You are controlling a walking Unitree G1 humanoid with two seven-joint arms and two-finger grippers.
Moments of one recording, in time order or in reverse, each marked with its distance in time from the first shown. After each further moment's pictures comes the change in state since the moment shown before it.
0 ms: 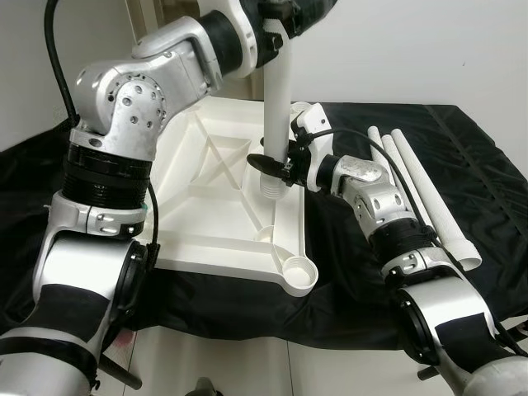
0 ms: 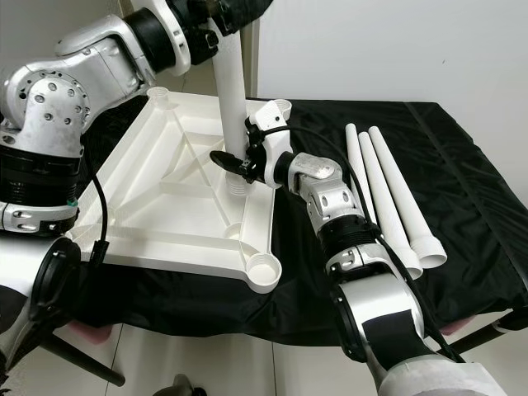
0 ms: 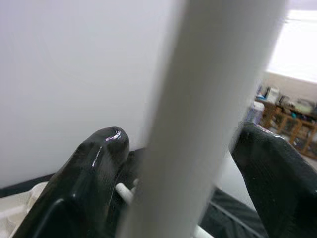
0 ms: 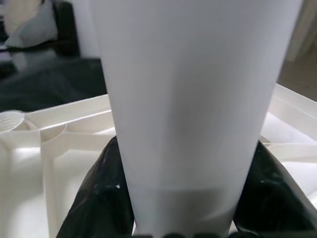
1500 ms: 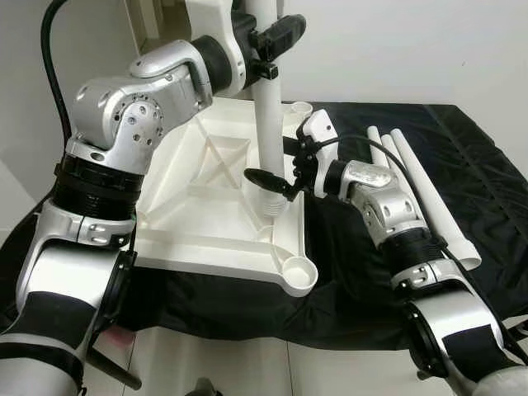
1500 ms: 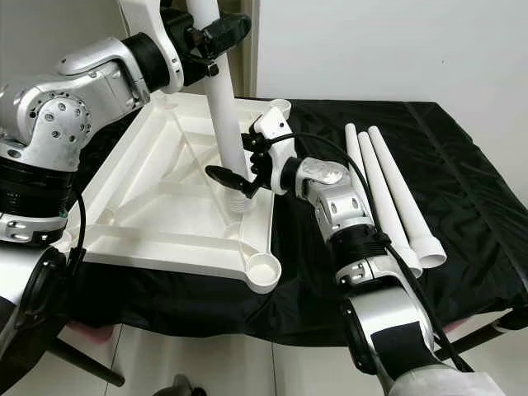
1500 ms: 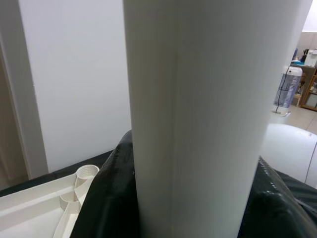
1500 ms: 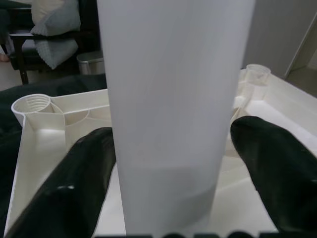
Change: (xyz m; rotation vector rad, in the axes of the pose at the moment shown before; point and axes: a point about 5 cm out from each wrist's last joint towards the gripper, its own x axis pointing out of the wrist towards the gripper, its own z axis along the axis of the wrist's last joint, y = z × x) left arm -0.006 0.001 -0.019 0.179 0.099 0.041; right arm -0.010 0.010 0.000 -0.056 0.016 0.122
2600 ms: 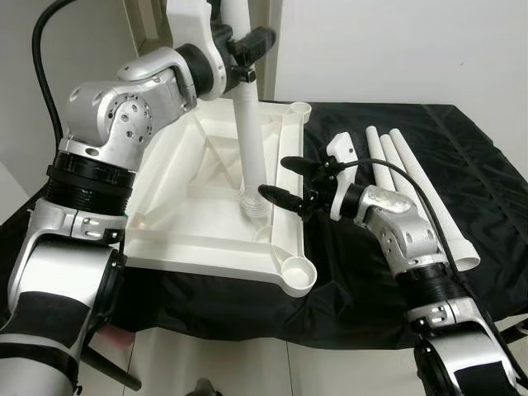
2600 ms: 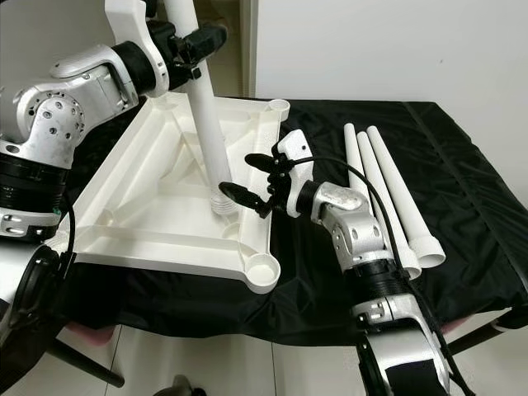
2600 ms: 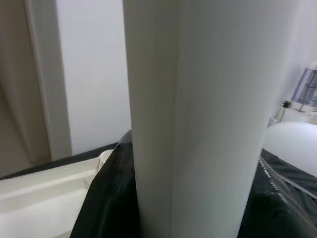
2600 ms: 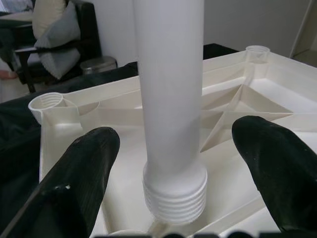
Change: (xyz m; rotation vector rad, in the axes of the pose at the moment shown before) left arm -0.004 0.020 -0.007 -0.002 0.032 0.085; right arm -0.029 0.011 -0.011 0.085 -0.003 -0.010
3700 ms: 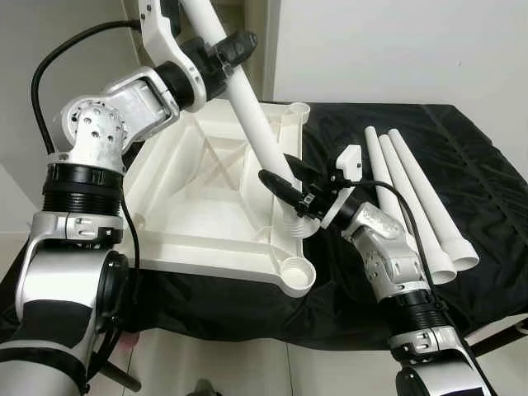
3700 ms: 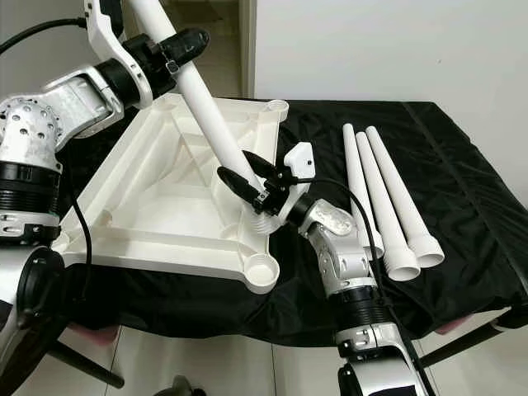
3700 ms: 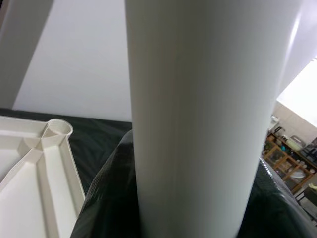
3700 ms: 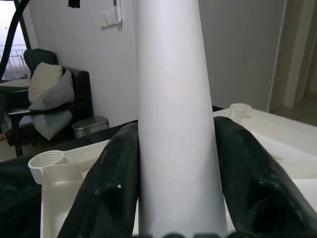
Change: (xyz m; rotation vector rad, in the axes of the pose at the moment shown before) left arm -0.013 0.037 -0.018 -0.479 -0.025 0.010; right arm -0.008 0.023 -0.008 0.024 -0.277 -0.130
